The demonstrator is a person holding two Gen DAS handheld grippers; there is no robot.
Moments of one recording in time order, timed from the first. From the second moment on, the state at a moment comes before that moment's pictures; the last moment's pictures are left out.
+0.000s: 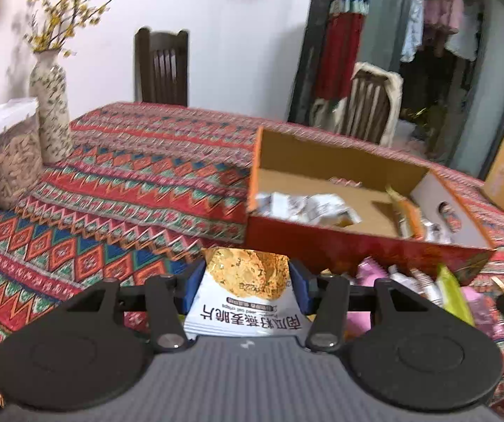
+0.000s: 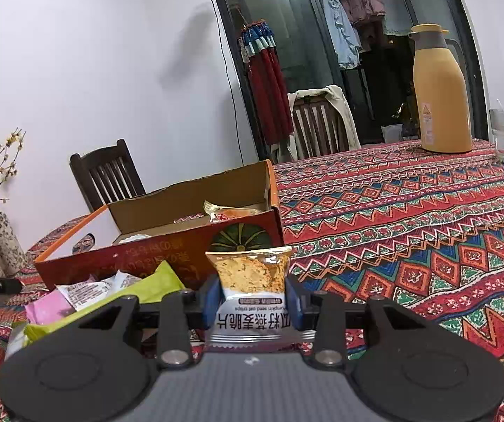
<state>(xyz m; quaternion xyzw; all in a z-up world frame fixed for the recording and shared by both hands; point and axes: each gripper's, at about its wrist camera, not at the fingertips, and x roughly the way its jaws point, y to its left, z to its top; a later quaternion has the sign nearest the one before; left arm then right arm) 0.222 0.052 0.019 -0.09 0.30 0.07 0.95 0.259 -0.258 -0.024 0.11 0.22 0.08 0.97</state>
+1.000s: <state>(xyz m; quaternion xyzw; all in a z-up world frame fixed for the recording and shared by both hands) 0.338 0.007 0.047 -0.06 0.22 0.05 0.97 0.381 -0.190 0.035 0.01 0.17 0.10 0.98</state>
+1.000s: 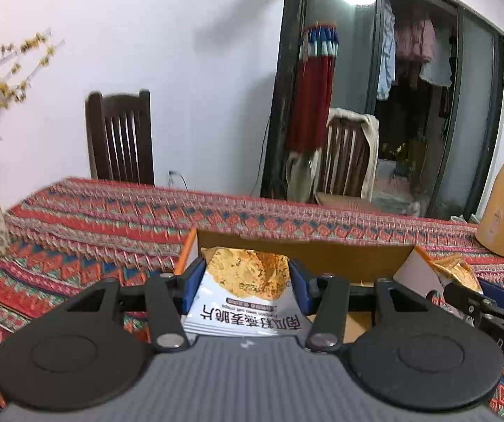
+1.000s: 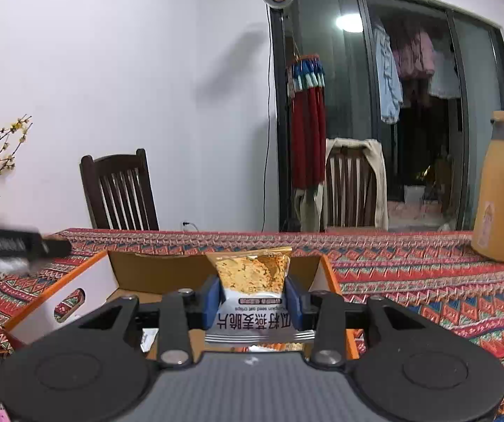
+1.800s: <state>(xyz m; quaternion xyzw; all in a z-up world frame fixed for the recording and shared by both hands) 0.317 0.009 0.052 -0.07 0.17 0.06 0.98 0.372 -0.191 0.026 0.02 0.18 0.08 0.98</state>
